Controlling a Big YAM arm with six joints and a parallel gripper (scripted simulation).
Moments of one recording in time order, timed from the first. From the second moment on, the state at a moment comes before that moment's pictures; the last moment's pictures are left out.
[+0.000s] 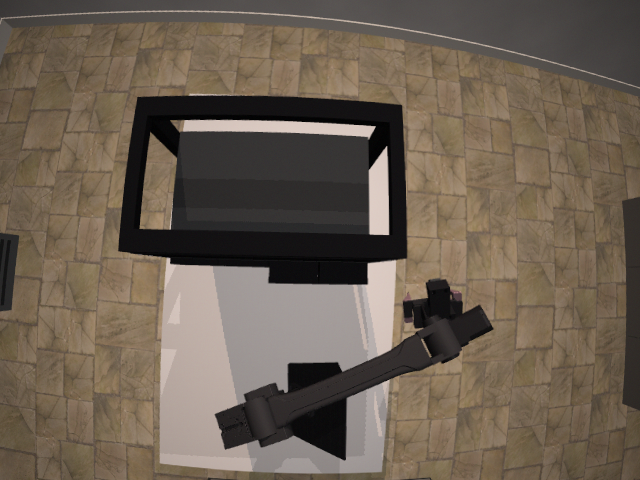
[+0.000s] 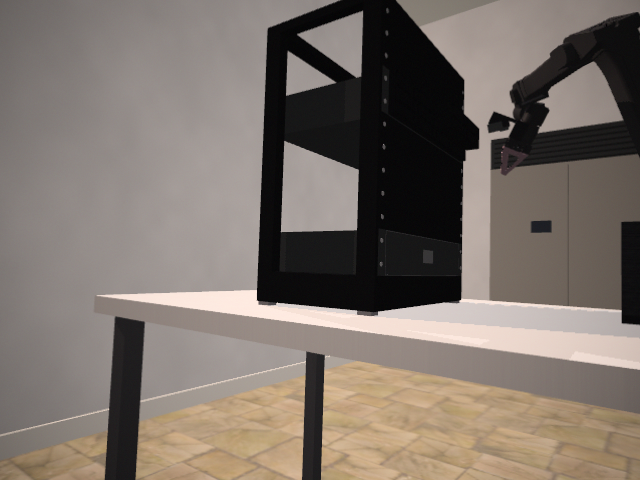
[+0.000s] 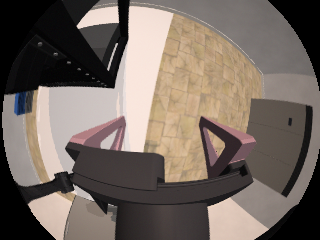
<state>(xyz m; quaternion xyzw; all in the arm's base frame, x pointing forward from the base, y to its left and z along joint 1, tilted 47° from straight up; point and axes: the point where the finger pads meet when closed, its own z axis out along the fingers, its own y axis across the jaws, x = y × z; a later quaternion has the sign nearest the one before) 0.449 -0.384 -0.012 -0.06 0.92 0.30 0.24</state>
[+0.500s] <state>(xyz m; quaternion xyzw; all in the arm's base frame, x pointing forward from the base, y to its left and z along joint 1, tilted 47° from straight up) 0.411 -0.348 0.054 -0.13 0.90 0.19 0.38</state>
